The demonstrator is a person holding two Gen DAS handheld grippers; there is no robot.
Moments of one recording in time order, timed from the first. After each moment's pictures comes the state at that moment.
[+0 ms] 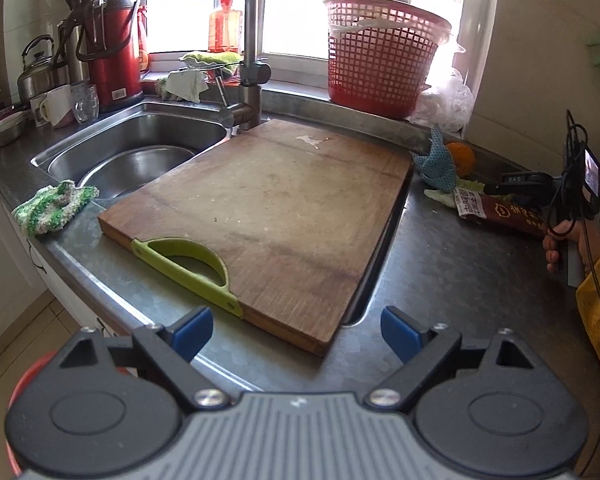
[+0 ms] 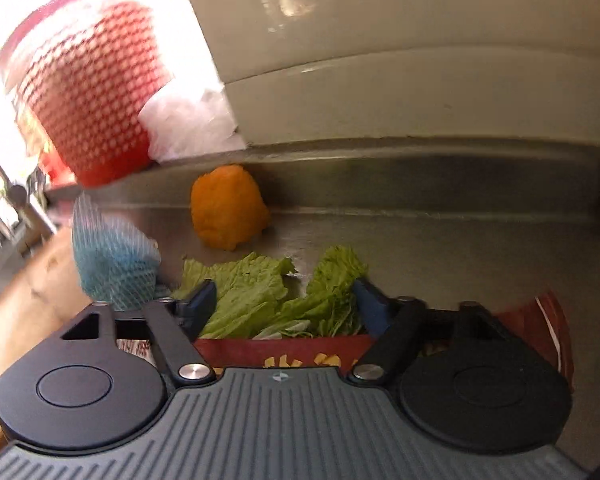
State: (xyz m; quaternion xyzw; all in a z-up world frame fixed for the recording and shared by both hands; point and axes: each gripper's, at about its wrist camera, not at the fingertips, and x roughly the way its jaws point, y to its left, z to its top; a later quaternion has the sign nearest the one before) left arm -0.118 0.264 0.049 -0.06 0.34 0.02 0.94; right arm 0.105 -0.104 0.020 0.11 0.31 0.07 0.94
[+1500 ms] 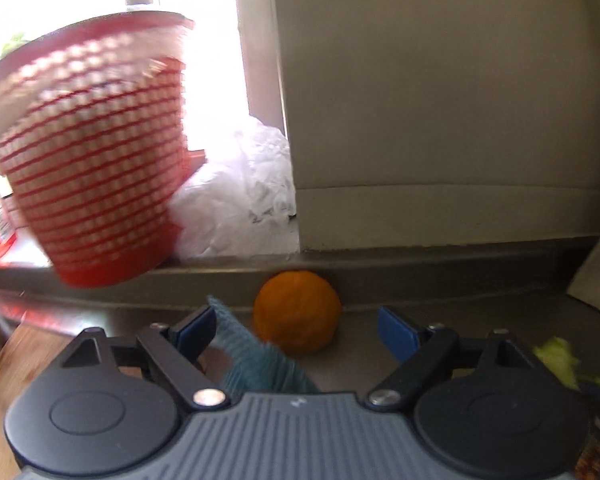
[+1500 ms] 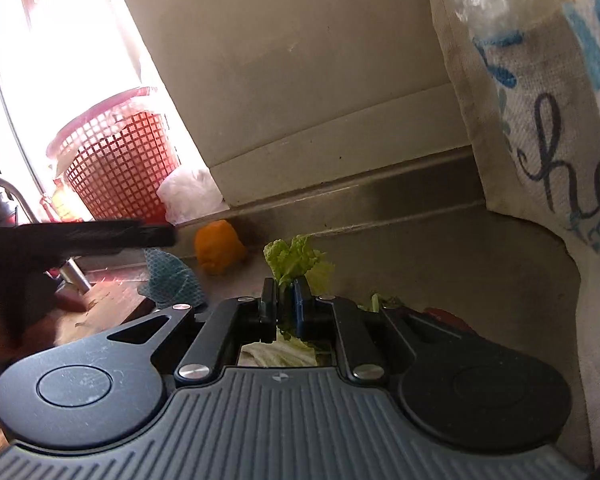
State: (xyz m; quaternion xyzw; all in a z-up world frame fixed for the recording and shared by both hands) left arm 0.196 0.034 0.057 0.08 0.26 -0.14 0.95; right arm -0.048 -0.188 0.028 0.21 0.19 0.05 0.96
